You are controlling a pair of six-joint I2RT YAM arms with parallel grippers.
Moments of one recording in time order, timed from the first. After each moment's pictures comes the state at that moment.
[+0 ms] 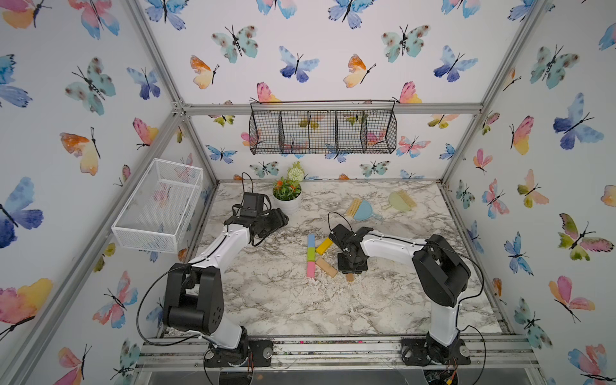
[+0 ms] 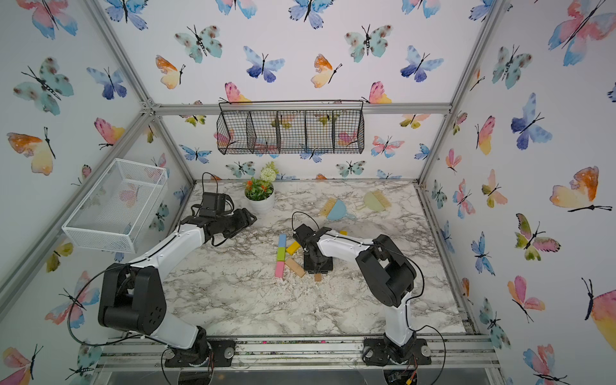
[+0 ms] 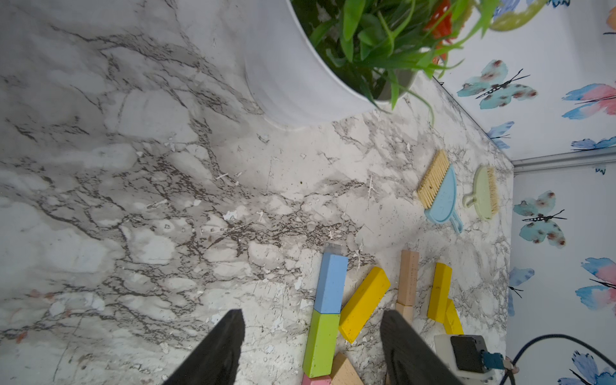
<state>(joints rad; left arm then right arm) -0.18 1.55 1.10 -0.39 0.29 -0.63 0.82 1.94 1.29 -0.83 0.06 0.74</state>
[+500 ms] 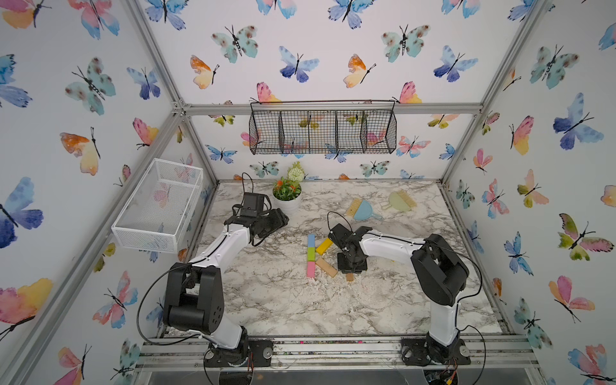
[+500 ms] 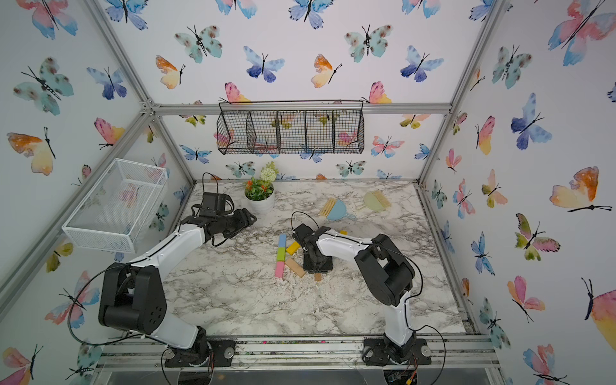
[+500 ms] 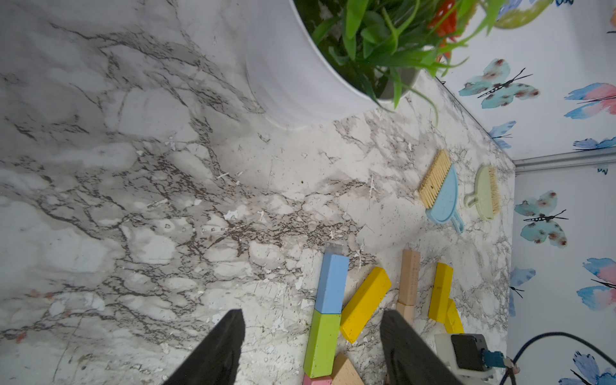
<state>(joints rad) -0.18 1.55 1.10 -0.39 0.29 -0.63 0.81 1.95 1.30 -0.84 0.06 0.74</state>
